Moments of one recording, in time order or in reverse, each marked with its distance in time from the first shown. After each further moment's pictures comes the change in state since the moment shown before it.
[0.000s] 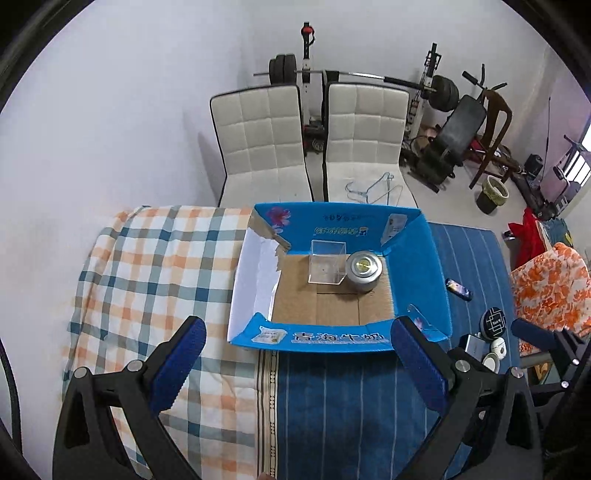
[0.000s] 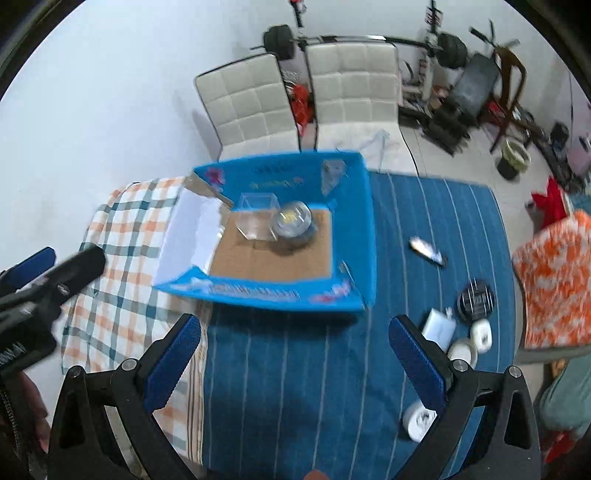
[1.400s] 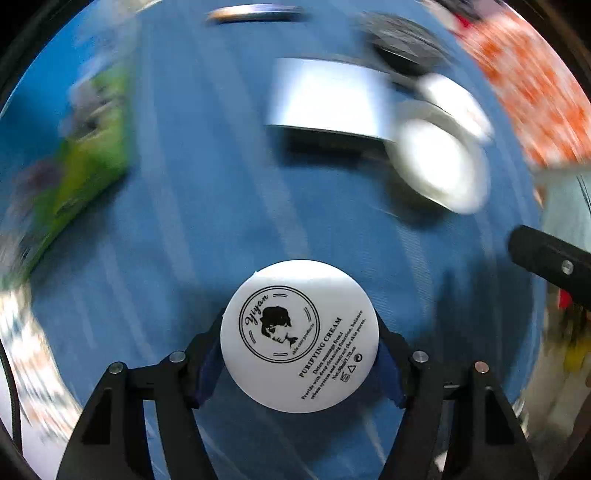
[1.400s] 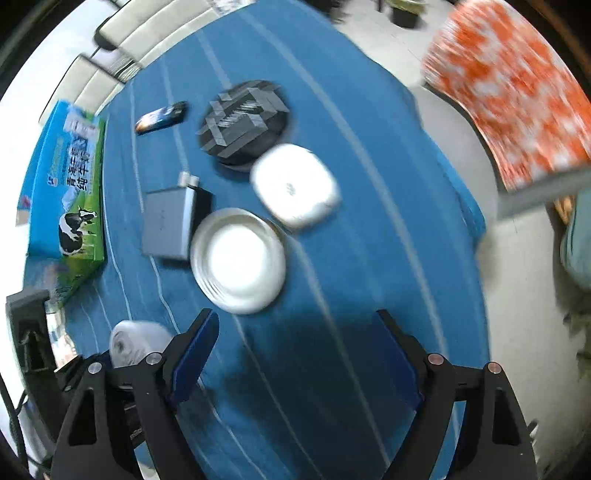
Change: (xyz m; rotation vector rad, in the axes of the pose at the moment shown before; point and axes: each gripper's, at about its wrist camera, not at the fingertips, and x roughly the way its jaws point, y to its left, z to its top) left arm 0.244 -0.330 -0.180 0.314 0.534 -0.097; right arm 0.140 -0.317 -0.120 0.439 0.255 -0.058
